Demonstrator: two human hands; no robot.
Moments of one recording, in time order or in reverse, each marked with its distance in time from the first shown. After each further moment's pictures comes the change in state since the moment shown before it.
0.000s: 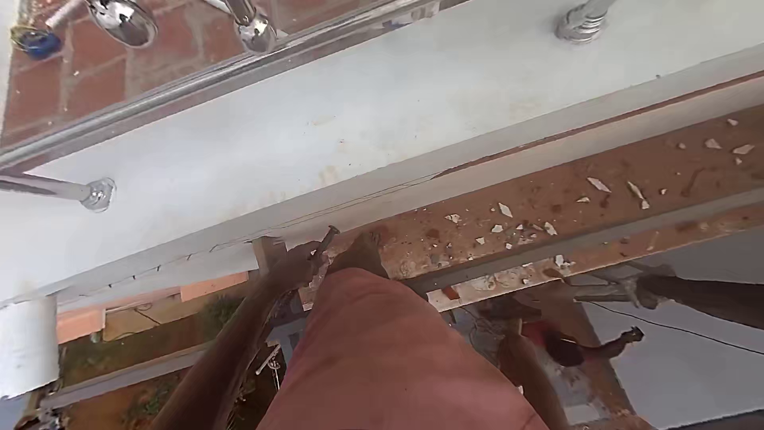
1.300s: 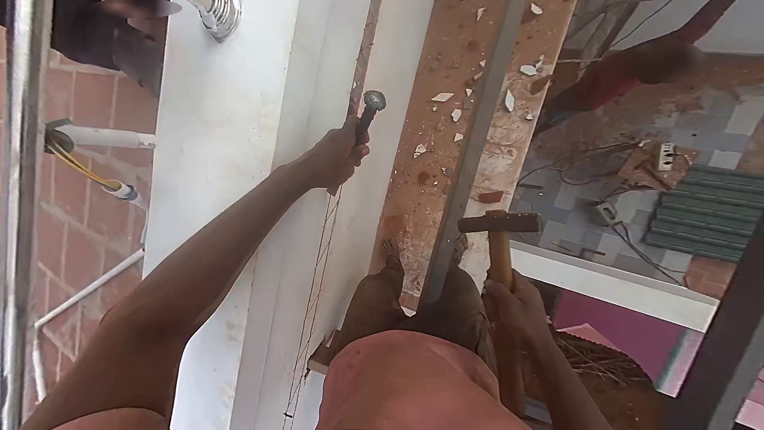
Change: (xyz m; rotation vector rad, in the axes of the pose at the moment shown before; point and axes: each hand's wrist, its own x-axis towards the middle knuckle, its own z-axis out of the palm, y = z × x) left_hand 0.168 0.383 0.130 1.155 -0.540 1.144; right_hand -0.101 0.047 0.130 0.709 0.000 -0.227
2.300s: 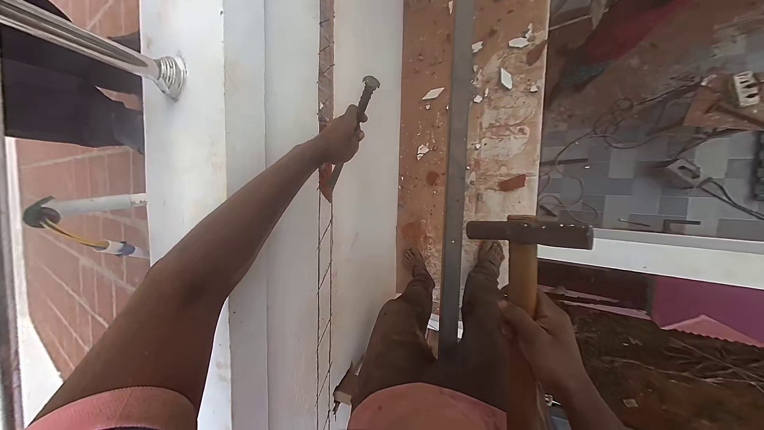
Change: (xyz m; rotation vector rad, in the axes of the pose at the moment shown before) left_hand 0.122 -0.013 0.034 0.162 -0.187 -0.258; right_hand -0.020 0.039 0.009 0.371 0.027 -0.053
